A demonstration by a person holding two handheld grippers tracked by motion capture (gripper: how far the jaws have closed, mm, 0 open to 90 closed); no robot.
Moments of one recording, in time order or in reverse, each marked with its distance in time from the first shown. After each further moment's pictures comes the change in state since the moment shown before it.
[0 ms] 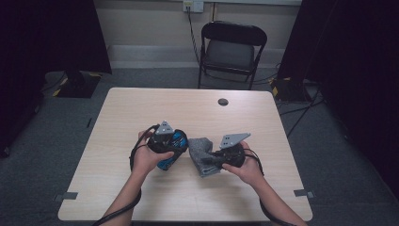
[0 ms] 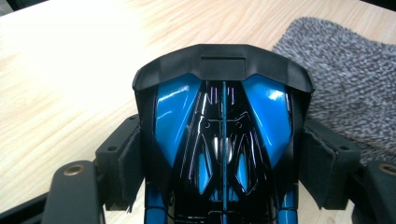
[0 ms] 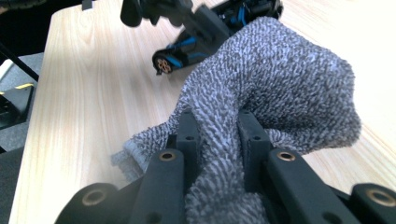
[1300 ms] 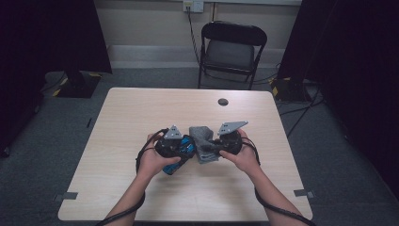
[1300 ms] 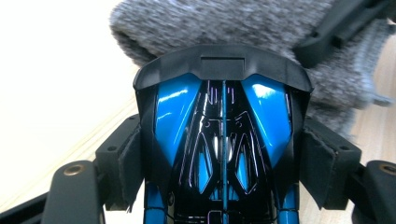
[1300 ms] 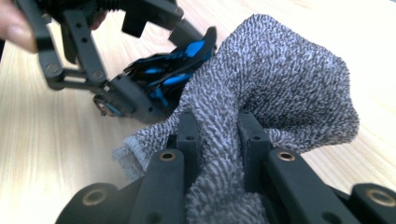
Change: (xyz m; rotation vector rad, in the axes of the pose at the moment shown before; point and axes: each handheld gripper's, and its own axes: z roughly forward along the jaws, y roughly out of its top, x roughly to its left) left arm -0.020 0.001 0.015 0.043 -0.076 0.053; right arm -0.026 0.022 0.010 0.006 -0.073 0.038
